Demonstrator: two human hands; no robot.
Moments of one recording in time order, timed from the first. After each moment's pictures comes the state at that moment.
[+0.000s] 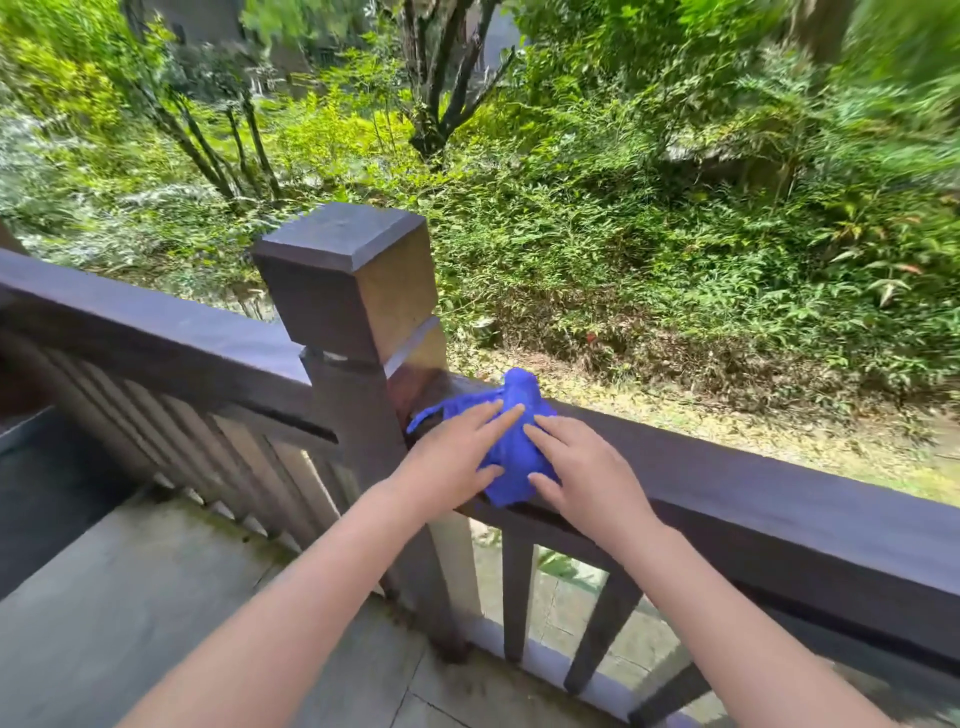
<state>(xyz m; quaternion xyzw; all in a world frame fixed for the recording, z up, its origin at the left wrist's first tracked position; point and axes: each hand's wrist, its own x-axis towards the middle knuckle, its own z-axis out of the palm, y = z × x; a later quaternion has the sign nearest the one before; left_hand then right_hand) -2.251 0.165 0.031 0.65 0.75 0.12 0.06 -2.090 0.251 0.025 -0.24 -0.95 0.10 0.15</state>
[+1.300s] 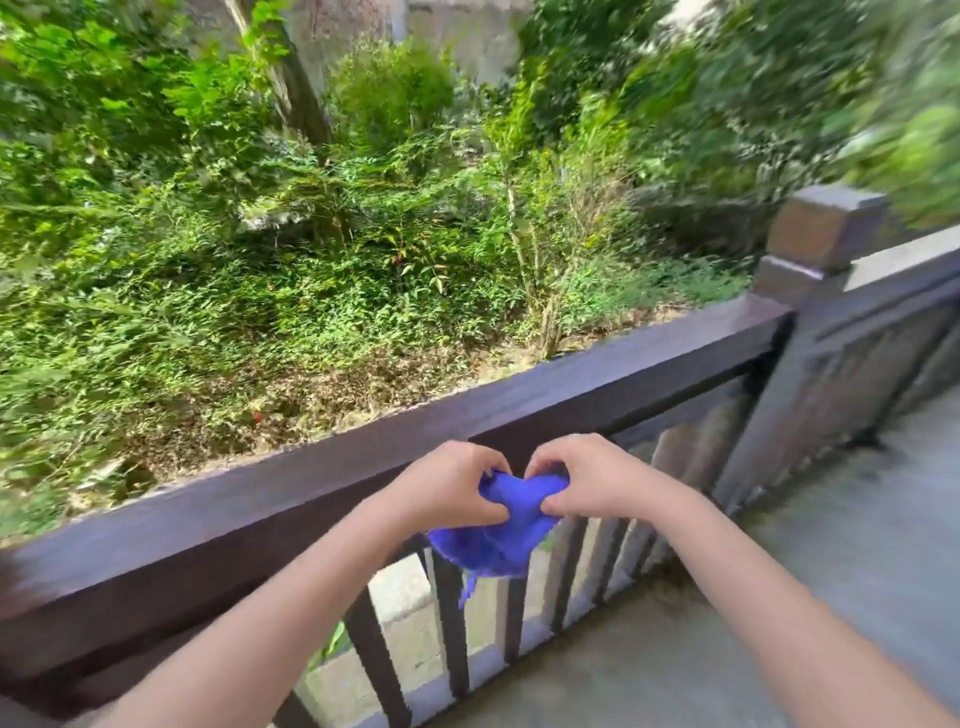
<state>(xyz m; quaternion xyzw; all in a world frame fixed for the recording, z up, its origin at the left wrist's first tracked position) -1.961 0.210 0.088 0.89 0.40 0.11 0.18 -1.775 0.172 0.095 -0.61 -0.75 0.21 0.13</state>
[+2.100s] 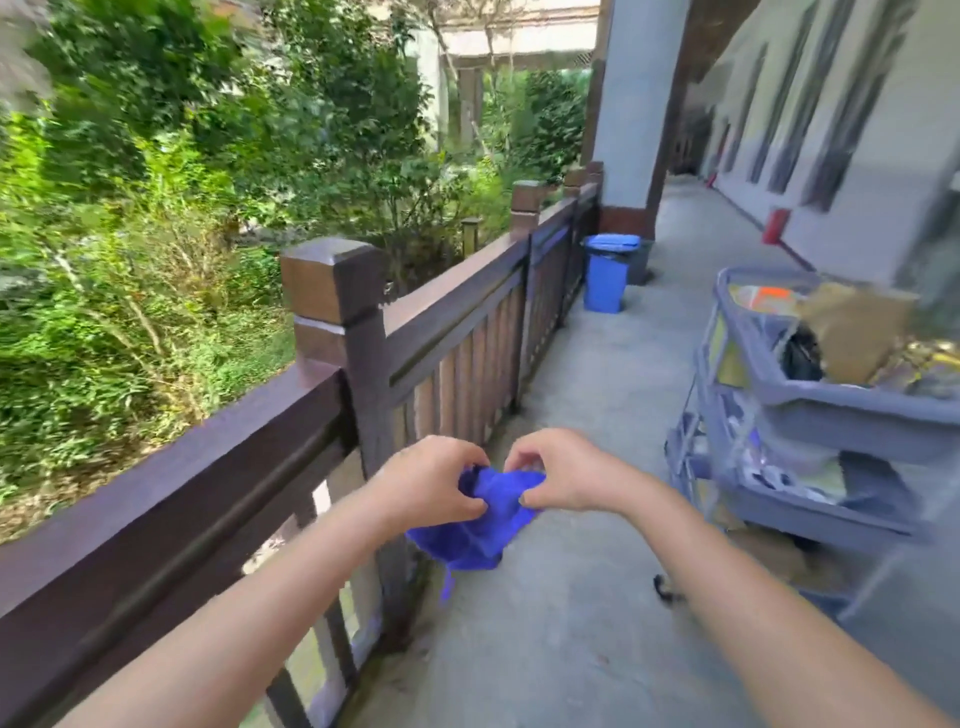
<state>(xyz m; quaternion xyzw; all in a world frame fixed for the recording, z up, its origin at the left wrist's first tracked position) -1.422 0.166 0.118 0.98 0.08 0.08 0.16 -1.304 0.026 0.125 -0.83 -0.51 0.11 0.20</state>
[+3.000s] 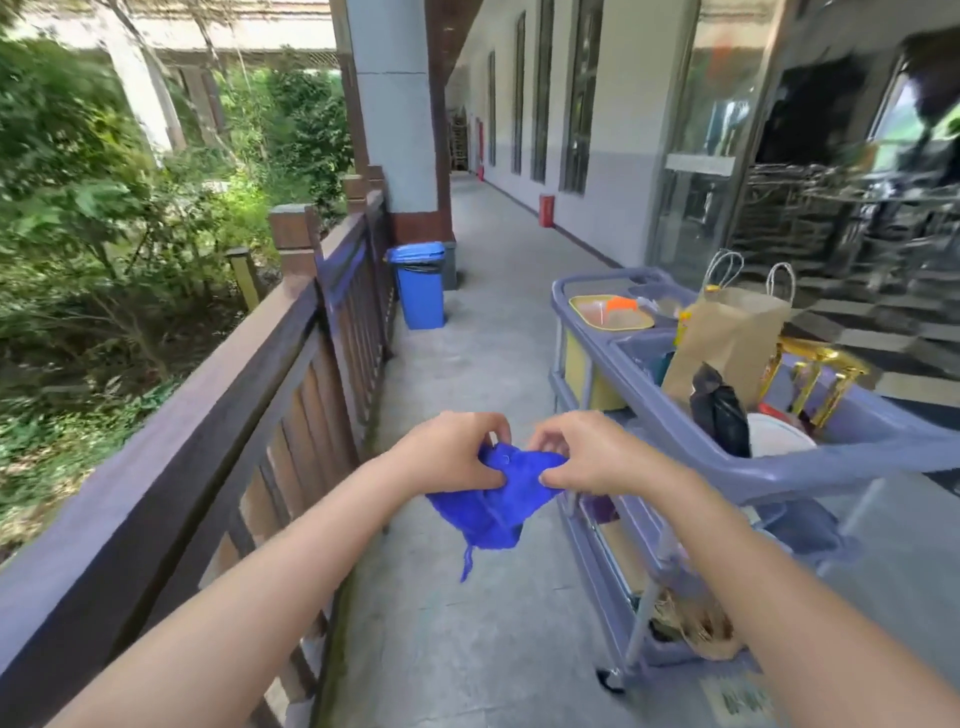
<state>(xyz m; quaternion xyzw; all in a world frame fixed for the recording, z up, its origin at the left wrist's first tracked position) -0.874 0.274 0.135 0.97 -0.17 0.00 0.18 -0.863 0.088 0.140 -0.94 -0.25 0.04 0.24</state>
